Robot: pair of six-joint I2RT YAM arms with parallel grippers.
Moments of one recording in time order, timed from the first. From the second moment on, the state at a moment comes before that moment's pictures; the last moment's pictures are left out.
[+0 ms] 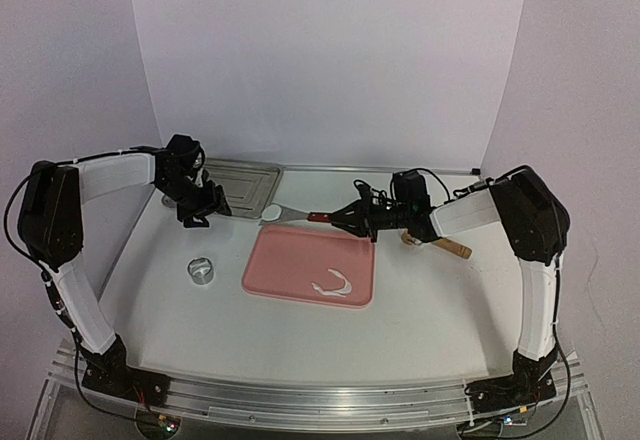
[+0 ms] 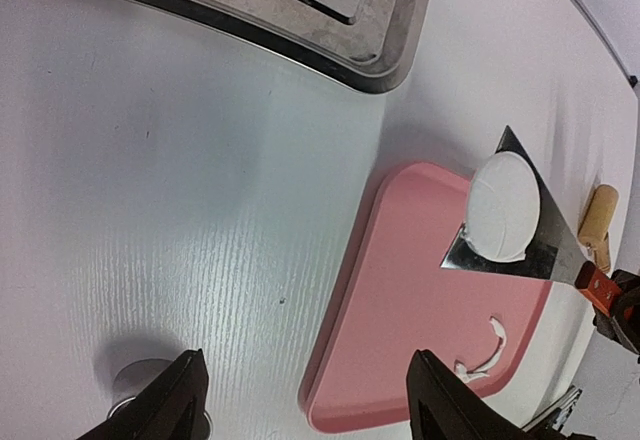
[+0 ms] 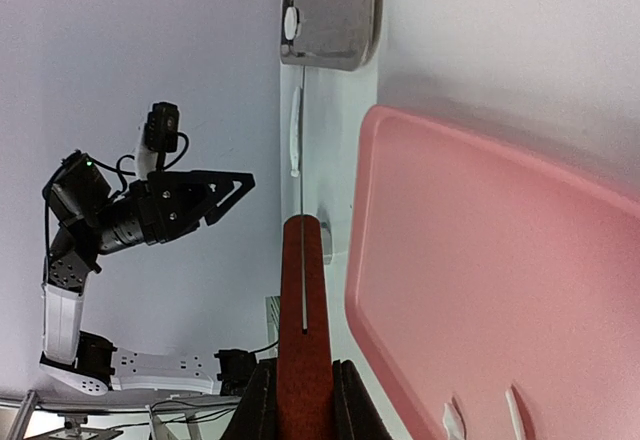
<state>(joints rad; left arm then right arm) -0.30 1.77 1.35 -0.68 0.27 -0.57 0.52 2.11 1.21 0.48 -0.82 1.17</state>
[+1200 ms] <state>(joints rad) -0.24 1.84 1.35 -0.61 0.31 -0.57 0.55 2.34 1.81 0.12 -0.55 0.93</state>
